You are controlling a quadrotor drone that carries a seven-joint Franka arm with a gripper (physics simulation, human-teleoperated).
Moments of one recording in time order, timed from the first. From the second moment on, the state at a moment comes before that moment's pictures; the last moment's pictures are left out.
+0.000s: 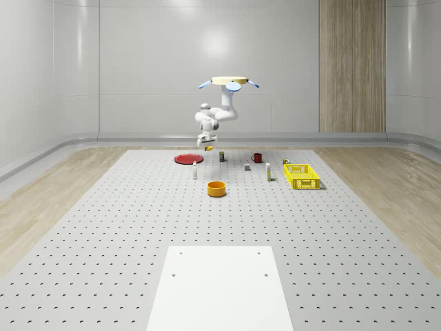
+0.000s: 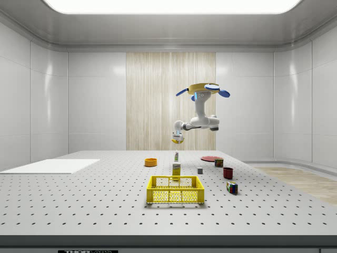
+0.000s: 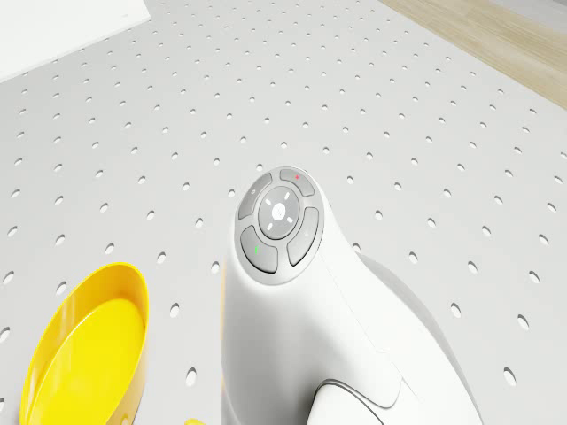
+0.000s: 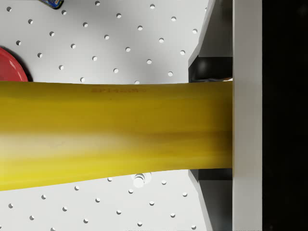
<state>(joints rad) -1.19 -1.58 1.35 -2.86 -1.79 1.64 0.47</state>
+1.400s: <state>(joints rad) -1.20 -1.62 1.35 -2.86 -1.77 1.68 -0.37</state>
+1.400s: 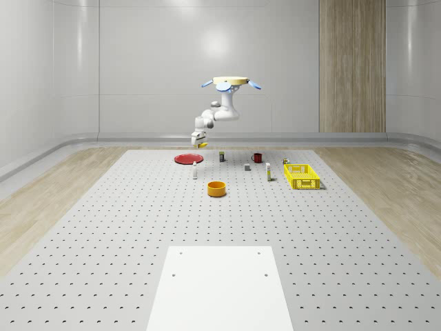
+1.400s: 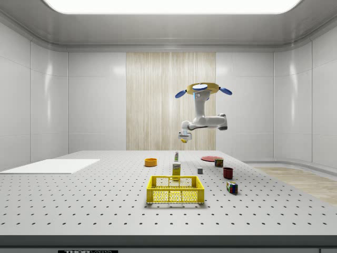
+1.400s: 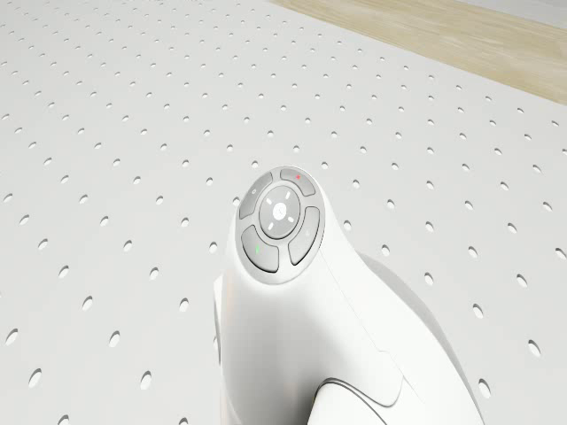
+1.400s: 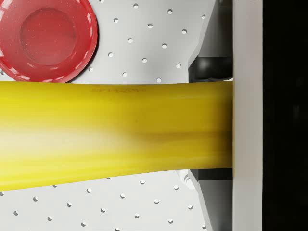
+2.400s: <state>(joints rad) -1.20 -1.63 1.36 -2.86 -1.76 1.69 -0.97</state>
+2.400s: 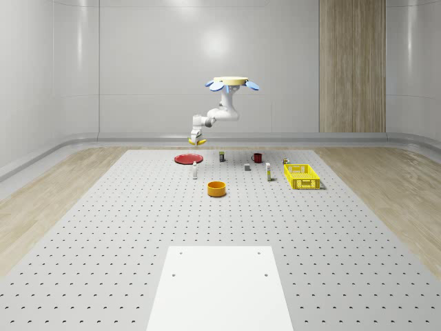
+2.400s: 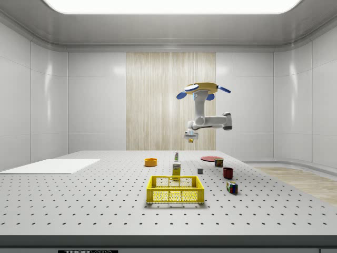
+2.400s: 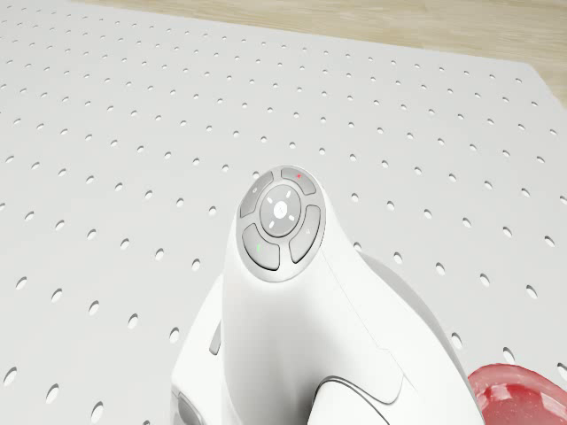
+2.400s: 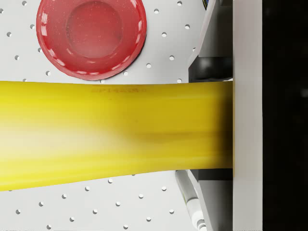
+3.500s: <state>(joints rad) -1.20 -1.63 1.36 -2.86 -1.75 1.69 -1.64</state>
